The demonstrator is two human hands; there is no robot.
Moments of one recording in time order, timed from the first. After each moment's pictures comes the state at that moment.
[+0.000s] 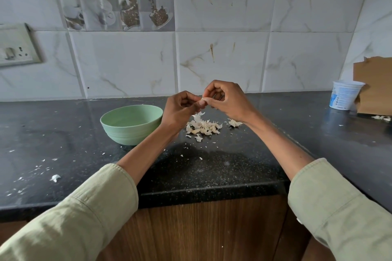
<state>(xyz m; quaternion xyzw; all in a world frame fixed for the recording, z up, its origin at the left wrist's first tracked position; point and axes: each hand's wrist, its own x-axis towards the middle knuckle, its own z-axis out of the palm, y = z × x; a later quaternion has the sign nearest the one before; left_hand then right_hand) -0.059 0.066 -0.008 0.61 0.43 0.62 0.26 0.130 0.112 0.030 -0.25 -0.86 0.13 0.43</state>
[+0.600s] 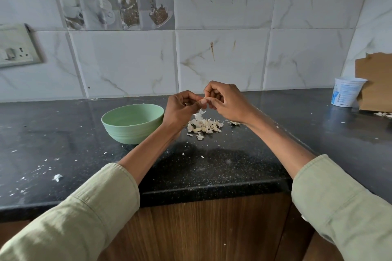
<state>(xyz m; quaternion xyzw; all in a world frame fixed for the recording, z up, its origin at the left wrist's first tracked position) -0.058 0.064 -0.009 0.59 0.43 0.62 0.28 0.125 0.111 0.025 -0.25 -0.88 0.08 0.41</state>
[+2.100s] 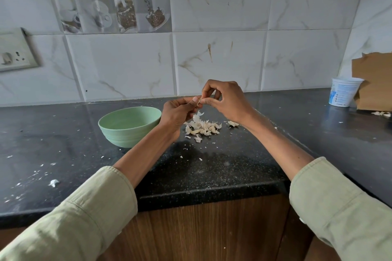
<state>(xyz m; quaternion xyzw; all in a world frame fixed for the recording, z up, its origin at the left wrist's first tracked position) -0.056 0.065 -0.006 0.49 0.44 0.64 0.41 0.125 0.110 0.029 -0.27 -0.86 0.04 0.44</state>
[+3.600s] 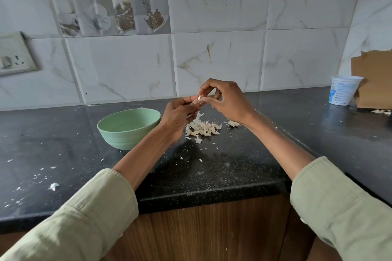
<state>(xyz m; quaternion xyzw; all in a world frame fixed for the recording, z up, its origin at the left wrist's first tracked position) -0.056 0.069 -0.005 0.49 0.39 0.62 0.46 0.128 0.111 0.030 -0.26 -0.86 0.05 0.44</state>
